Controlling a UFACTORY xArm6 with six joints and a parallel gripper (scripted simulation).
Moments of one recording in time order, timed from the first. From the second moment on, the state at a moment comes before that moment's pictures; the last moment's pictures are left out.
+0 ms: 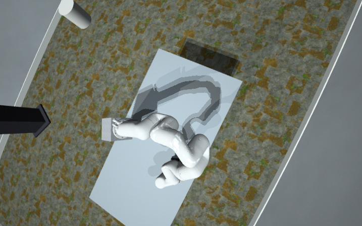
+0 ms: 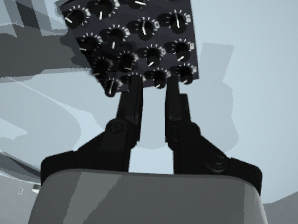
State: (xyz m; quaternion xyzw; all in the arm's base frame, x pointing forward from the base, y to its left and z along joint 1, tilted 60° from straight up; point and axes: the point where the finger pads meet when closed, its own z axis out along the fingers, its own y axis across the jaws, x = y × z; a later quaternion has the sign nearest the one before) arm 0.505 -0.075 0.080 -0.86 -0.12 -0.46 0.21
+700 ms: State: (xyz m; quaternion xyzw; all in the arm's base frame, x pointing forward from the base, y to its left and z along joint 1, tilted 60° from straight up) arm 0.511 -0.072 0.104 -0.86 0.12 -0.39 0.33
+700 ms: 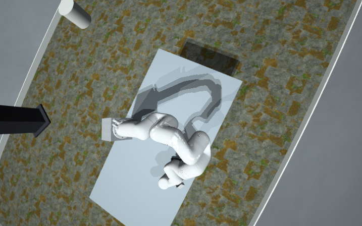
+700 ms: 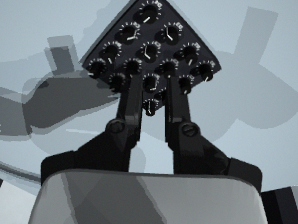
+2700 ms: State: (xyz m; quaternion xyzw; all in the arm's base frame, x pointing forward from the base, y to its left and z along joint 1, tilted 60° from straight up) arm 0.518 -0.067 0.136 -0.76 0.41 -0.24 0.44
